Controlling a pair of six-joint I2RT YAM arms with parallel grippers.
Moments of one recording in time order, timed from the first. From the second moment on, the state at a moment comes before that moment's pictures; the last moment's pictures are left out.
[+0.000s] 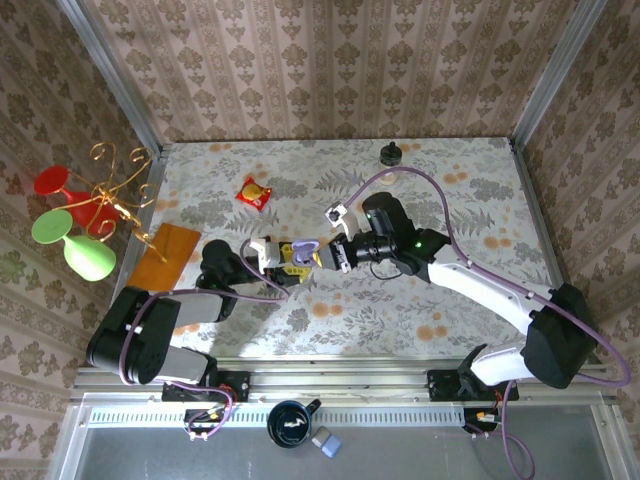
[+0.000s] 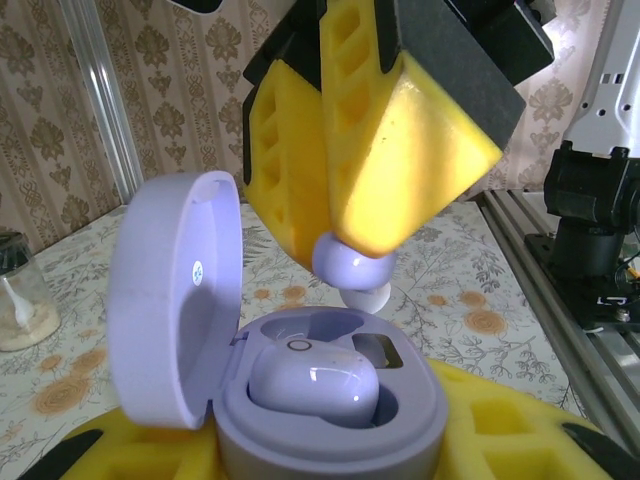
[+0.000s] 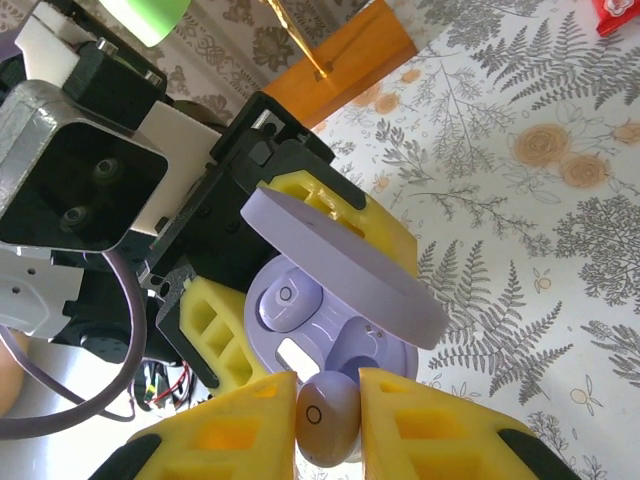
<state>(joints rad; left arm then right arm) -0.41 1.40 0.32 1.14 1.11 0.03 0.70 1.38 1.03 -0.22 -0.56 0.30</state>
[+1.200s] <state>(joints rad) -0.40 1.41 0.32 1.16 1.08 0.02 0.70 1.46 1.07 -0.16 -0.55 0.37</state>
